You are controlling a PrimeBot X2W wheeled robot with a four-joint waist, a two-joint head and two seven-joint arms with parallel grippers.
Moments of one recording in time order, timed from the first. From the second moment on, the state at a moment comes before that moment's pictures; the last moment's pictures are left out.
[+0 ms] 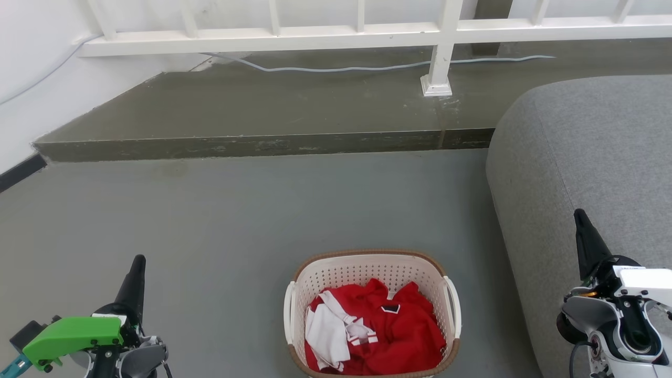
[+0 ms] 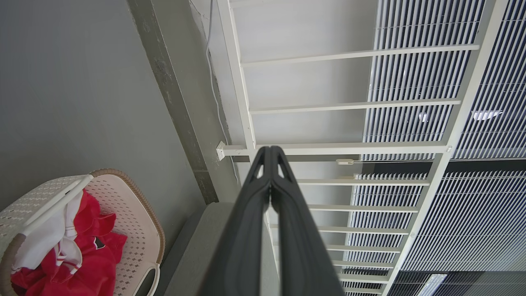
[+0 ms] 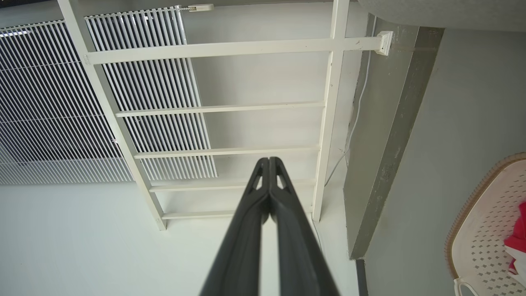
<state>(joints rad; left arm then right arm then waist) -0.06 0.06 0.03 0.28 -1.63 -0.12 0.07 -0.06 -0.04 -0.13 0.28 1.60 0.12 0.10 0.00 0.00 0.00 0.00</state>
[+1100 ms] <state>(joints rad) -0.06 0.06 0.04 0.28 -1.63 -0.12 0.08 -0.06 -0.04 -0.13 0.28 1.60 0.12 0.10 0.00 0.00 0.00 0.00</state>
